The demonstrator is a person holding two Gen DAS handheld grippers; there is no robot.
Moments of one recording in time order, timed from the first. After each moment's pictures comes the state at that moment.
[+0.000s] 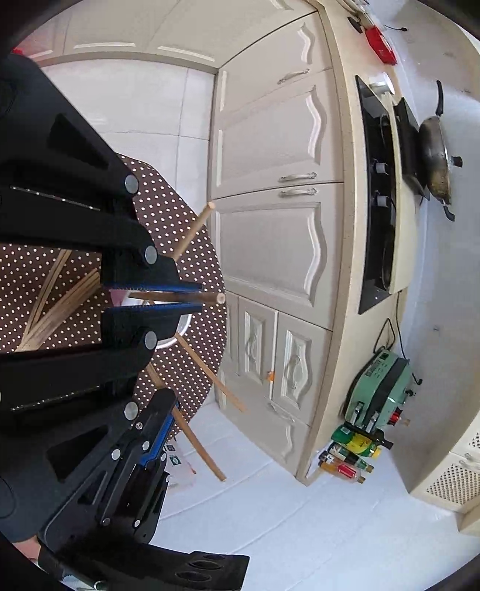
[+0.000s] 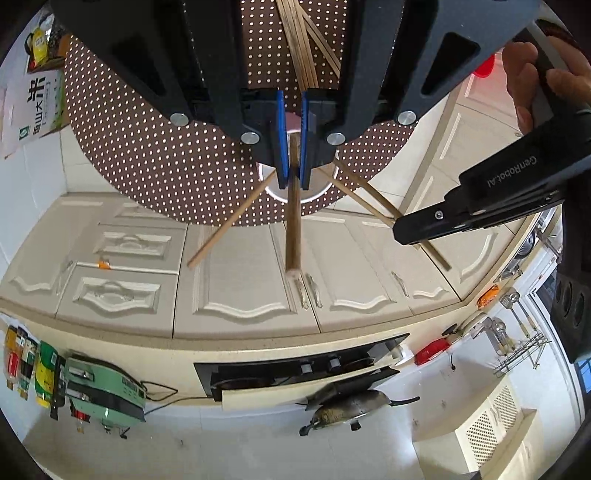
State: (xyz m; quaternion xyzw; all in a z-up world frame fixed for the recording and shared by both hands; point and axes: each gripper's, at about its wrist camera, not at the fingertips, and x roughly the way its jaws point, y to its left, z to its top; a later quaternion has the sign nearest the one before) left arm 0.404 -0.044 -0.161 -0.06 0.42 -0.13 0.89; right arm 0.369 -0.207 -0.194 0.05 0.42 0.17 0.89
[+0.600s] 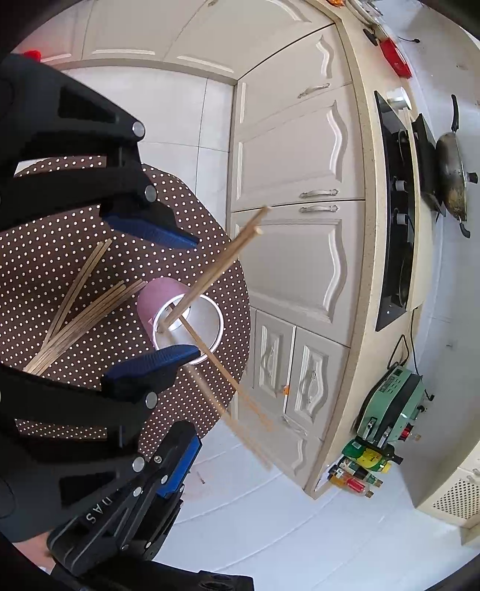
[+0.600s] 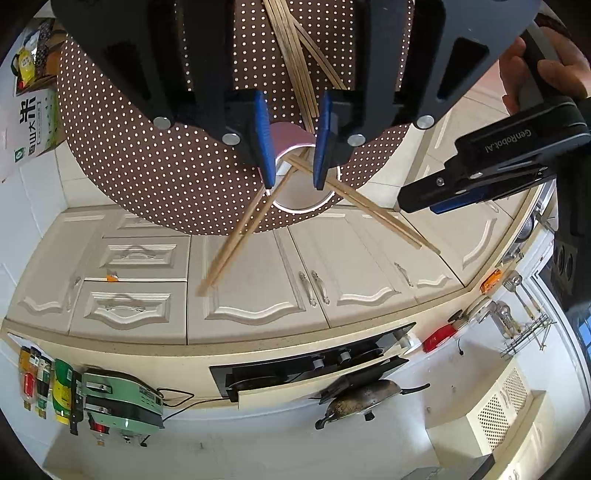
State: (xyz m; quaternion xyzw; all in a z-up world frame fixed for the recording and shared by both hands) left arm 0.385 -0.034 -0.172 -0.07 0.44 -0.11 0.89; right arm 0.350 -0.223 -0.193 0.08 0.41 0.16 0.90
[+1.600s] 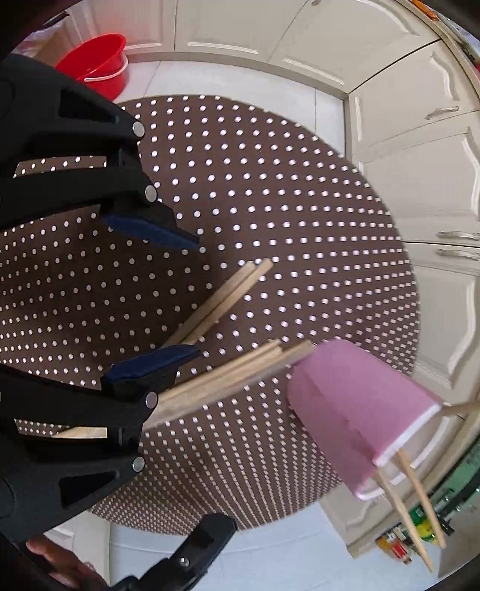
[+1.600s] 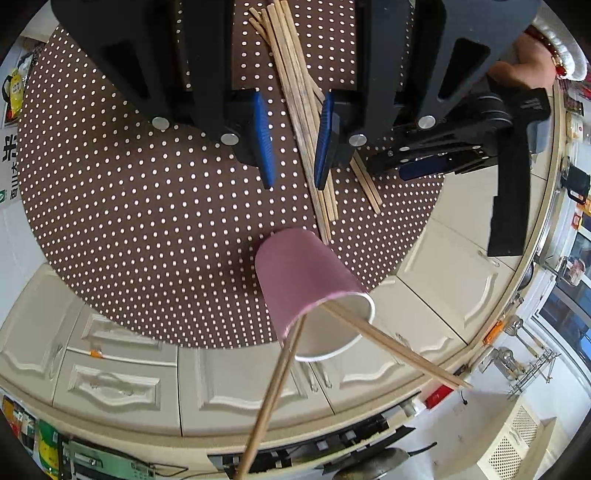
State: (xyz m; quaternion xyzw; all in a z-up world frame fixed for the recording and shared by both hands) left arm 0.344 -0.036 -0.345 -0.08 0.60 -0.03 0.79; right arm 0.322 -0.229 -0.290 0.08 0.51 0.19 0.83
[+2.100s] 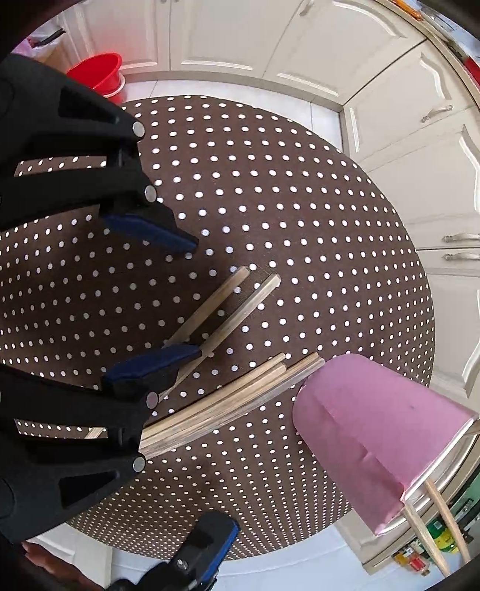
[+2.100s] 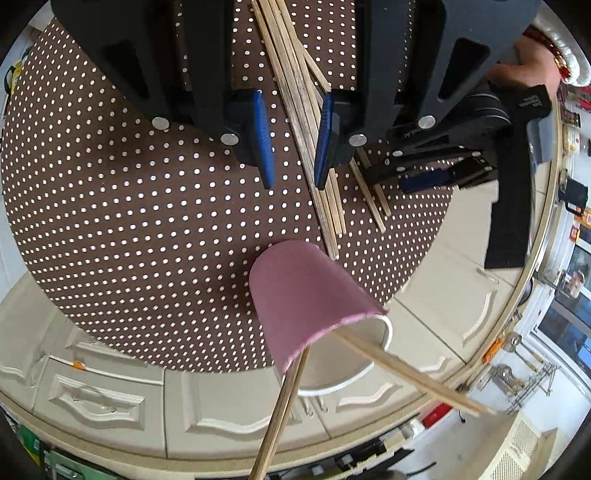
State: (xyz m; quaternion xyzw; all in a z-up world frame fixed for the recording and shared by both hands) left arm 0.356 -0.048 -0.360 -0.04 0.62 -0.01 0.79; right arm 0.342 -0.219 -0.313 0.07 0.55 0.21 0.81
